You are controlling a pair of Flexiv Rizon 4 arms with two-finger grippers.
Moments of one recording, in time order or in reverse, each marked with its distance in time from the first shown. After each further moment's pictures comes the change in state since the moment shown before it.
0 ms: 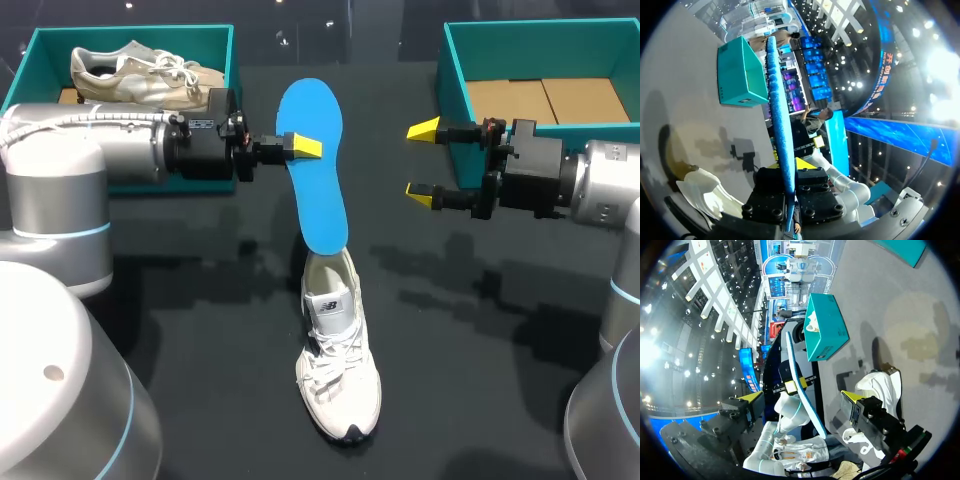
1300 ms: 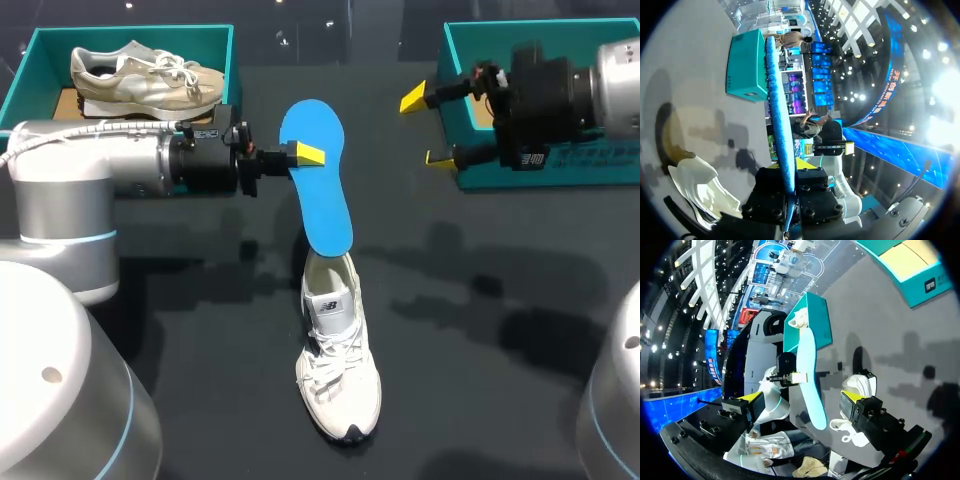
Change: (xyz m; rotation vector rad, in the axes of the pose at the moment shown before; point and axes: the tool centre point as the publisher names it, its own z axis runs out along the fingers) left arm -0.011 0.003 0.003 0.019 0.014 -0.147; right arm 0.055 -0.012 -0.009 0.058 -0.376 -0.189
